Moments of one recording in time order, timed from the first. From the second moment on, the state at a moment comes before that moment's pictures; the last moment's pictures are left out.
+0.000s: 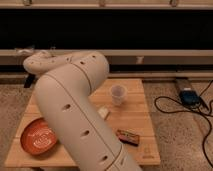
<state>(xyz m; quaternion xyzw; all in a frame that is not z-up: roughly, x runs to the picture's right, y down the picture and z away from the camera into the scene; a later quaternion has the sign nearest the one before) -0.274 0.059 0.827 -0.20 -0.33 -0.85 0.37</state>
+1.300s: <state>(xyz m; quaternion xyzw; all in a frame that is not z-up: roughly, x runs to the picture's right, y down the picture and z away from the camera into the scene) -0.375 0.065 0.767 -0.12 -0.30 -0.89 0.31</state>
